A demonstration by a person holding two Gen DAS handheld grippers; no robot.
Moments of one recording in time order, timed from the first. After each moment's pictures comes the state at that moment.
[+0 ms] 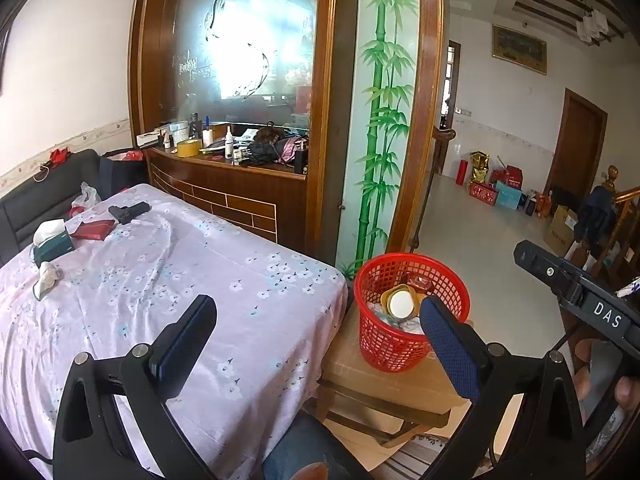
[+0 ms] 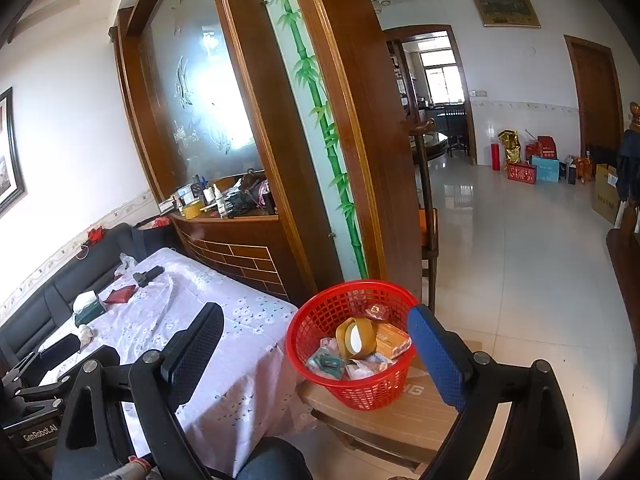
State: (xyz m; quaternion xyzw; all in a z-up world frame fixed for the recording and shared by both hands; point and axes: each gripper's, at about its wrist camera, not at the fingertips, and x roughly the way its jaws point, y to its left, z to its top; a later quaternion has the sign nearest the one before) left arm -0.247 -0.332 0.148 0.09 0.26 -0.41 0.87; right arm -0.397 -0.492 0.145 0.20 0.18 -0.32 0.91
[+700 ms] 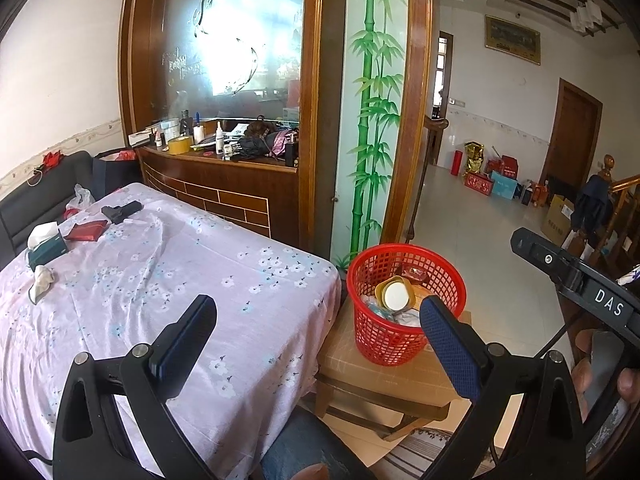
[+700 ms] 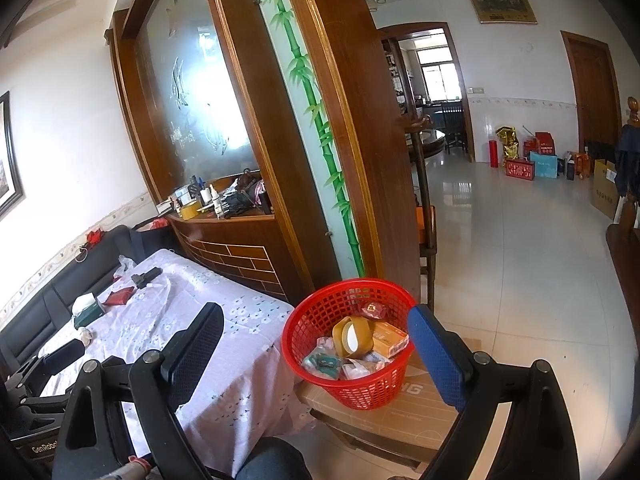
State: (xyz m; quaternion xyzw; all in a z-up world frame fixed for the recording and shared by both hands) left arm -0.250 -0.339 0.142 0.10 0.26 -0.42 0.86; right arm -0.401 -0.497 0.140 0.20 0.18 -0.32 0.91
